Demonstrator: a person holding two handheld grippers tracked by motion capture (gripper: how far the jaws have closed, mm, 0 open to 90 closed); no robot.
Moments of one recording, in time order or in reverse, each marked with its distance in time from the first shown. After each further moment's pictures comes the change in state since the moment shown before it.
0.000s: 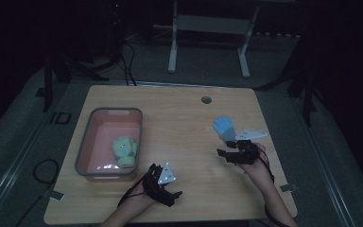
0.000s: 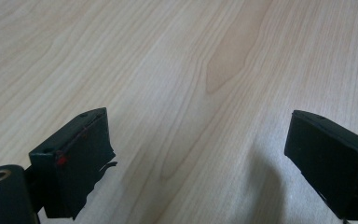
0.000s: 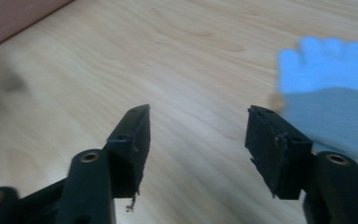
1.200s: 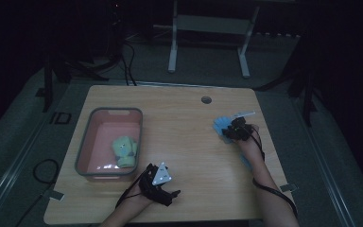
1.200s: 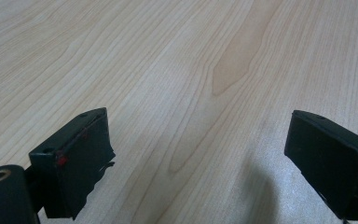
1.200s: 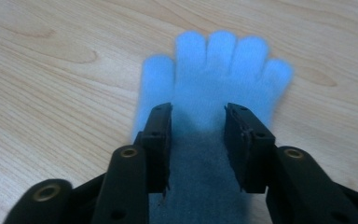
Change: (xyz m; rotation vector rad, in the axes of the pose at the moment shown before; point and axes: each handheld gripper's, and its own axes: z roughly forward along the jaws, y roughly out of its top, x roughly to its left) left arm 0.004 -0.006 -0.007 -0.060 0.021 -0.011; right arm -0.076 0.027 0.075 0.136 -0.204 0.059
